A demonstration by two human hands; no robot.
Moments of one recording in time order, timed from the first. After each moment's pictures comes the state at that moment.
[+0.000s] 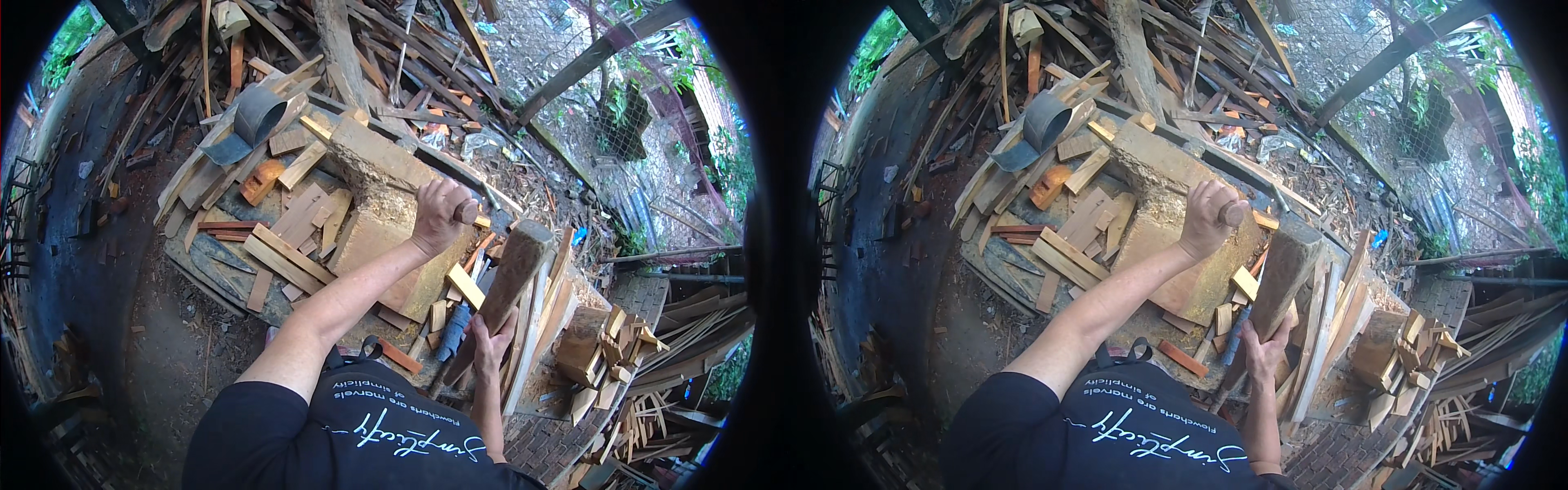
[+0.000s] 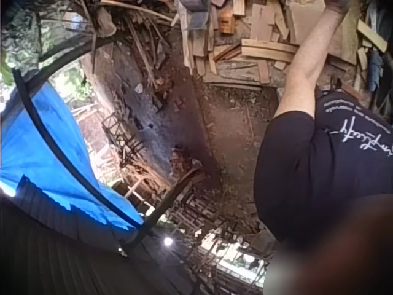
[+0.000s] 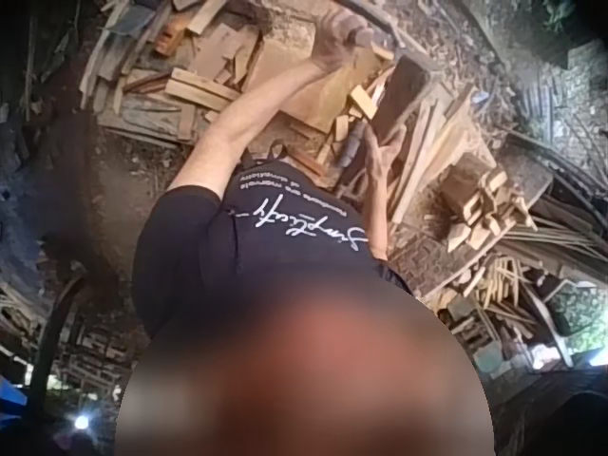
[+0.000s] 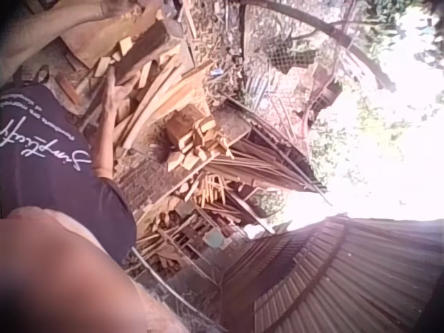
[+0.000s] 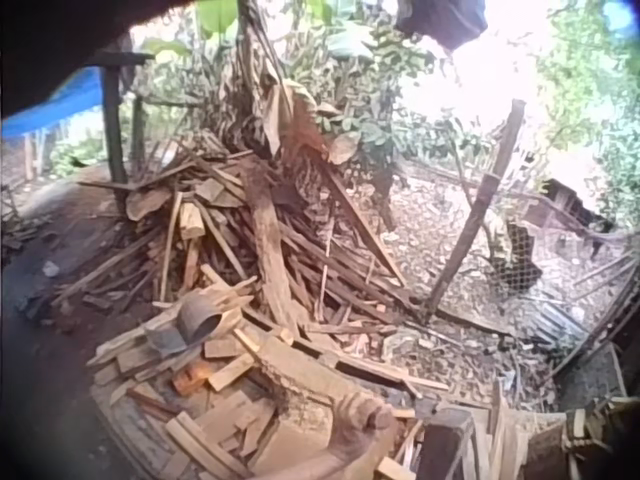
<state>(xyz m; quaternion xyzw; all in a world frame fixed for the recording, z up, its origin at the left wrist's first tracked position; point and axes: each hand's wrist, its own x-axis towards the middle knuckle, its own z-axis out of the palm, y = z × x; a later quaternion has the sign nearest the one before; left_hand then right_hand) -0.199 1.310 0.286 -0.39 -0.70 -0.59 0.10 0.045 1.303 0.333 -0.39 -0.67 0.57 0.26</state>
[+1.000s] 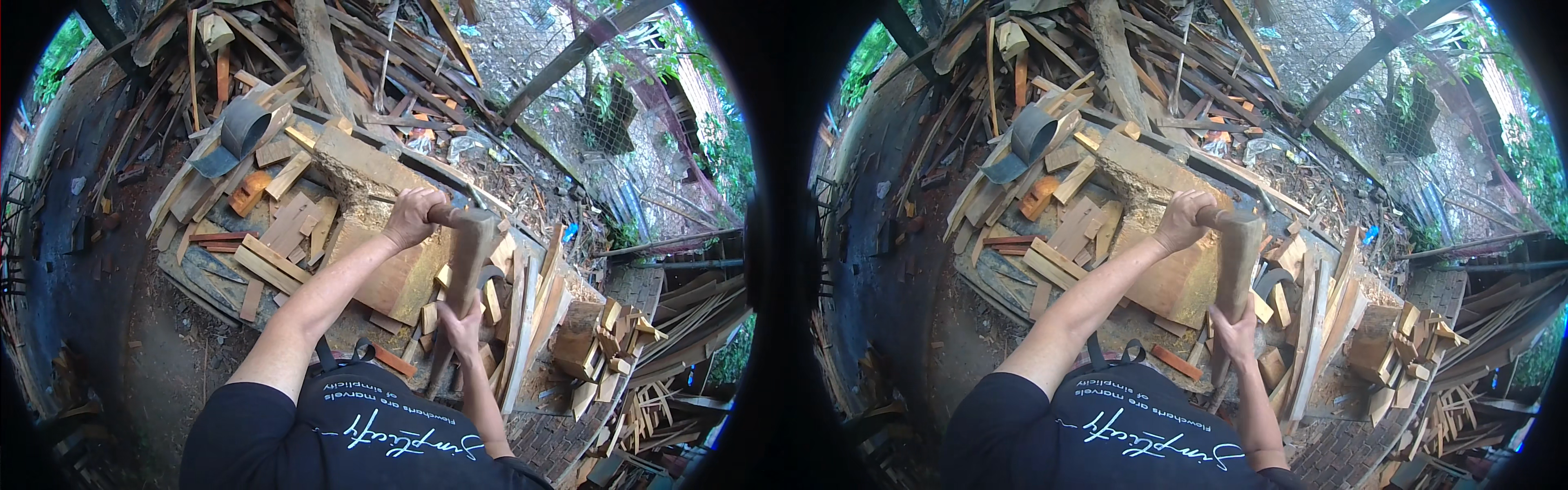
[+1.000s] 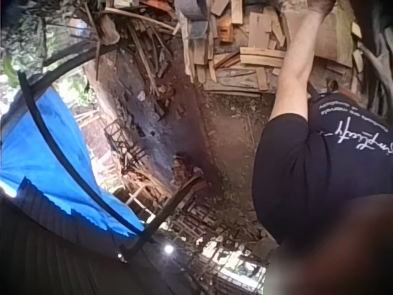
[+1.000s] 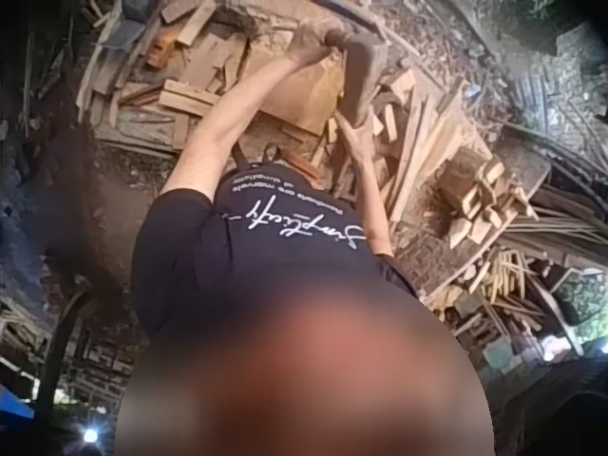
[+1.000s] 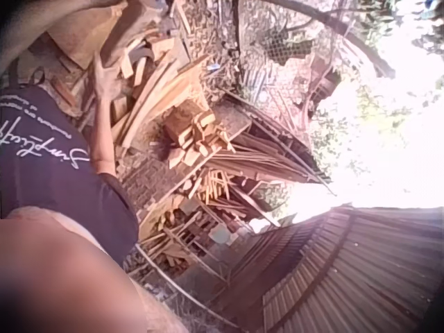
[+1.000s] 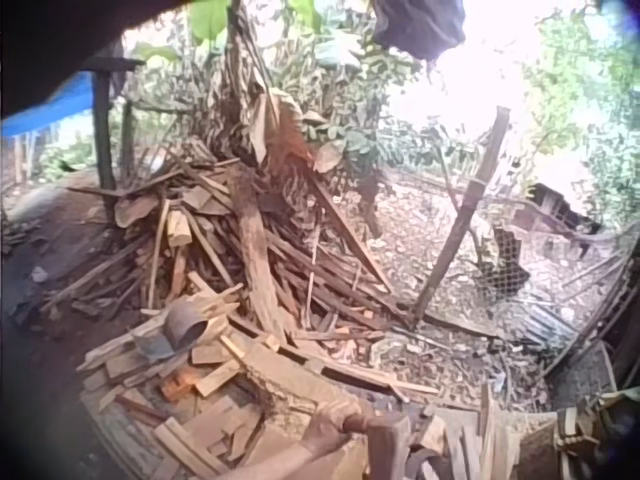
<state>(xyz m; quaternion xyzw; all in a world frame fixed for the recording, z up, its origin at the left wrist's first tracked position) -0.218 1.303 0.267 -0.49 -0.69 -0.54 -0.02 0.030 1.306 0.308 -0.42 -0.68 0.57 0.20</state>
